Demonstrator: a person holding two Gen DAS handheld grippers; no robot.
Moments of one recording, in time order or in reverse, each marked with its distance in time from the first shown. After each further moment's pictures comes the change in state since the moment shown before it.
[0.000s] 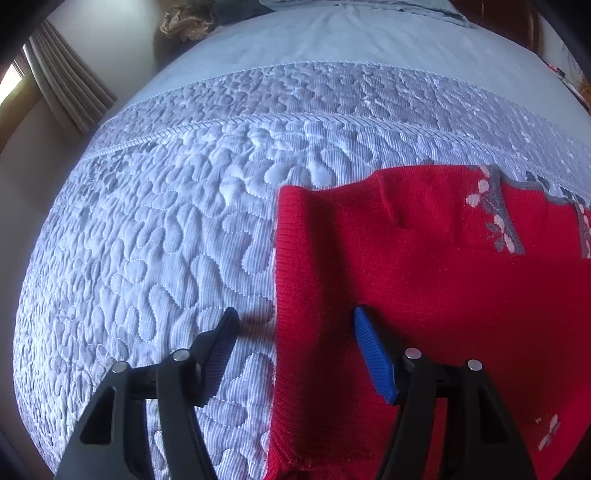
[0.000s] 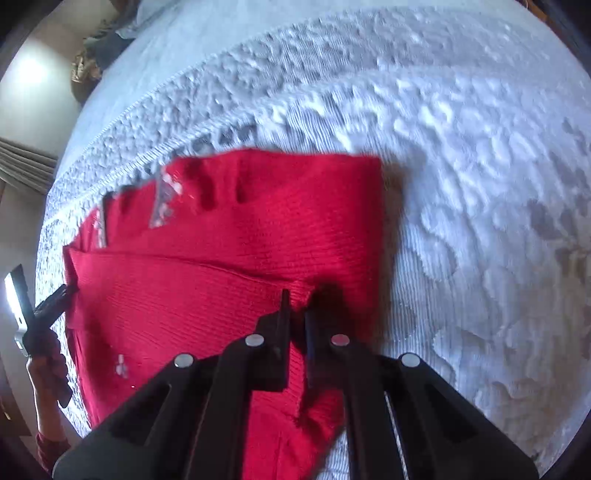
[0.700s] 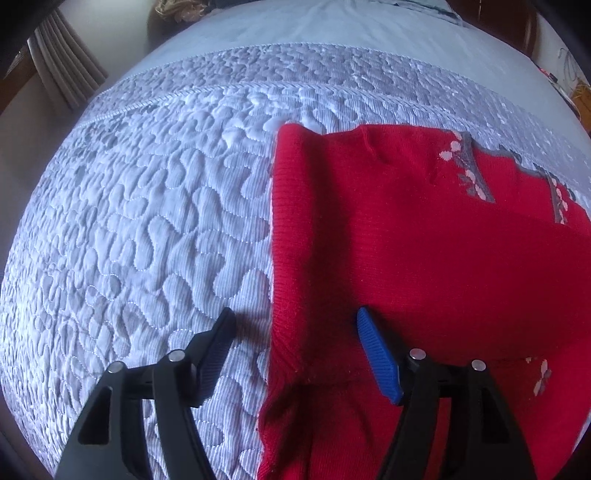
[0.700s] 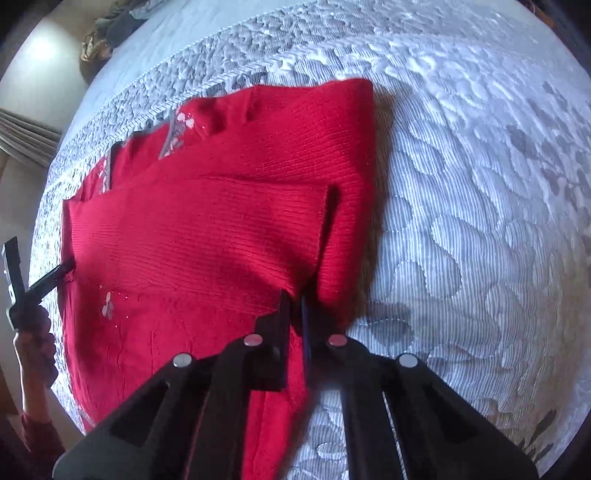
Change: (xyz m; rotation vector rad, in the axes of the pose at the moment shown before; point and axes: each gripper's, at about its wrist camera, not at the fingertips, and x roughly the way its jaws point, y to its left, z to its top) left arm -0.022 0.012 -0.038 -0.022 0.068 -0.101; right arm -0.020 0.009 -0.062 -0.057 0.001 -0.043
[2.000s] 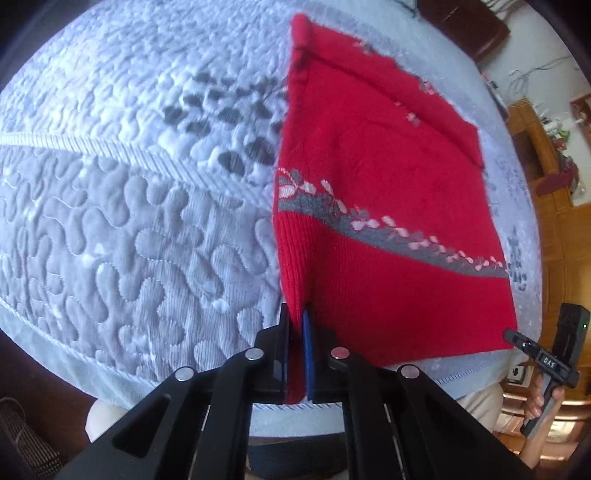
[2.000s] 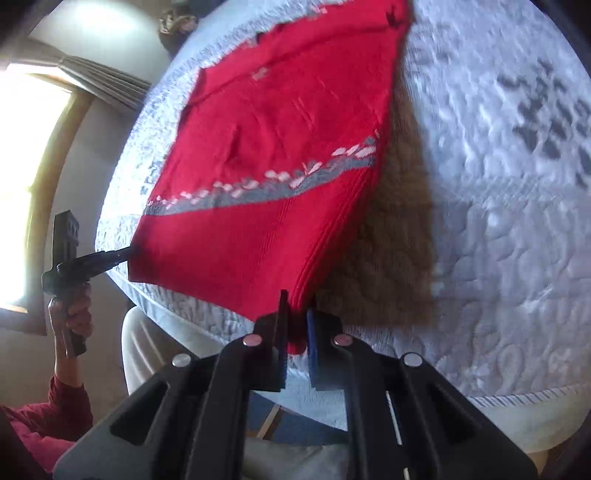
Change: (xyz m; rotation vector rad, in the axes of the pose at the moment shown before) left arm -0.161 0.100 -0.320 -0.074 0.154 -0.422; right arm -0.116 0.053 -0.324 -0.088 0.039 0.268
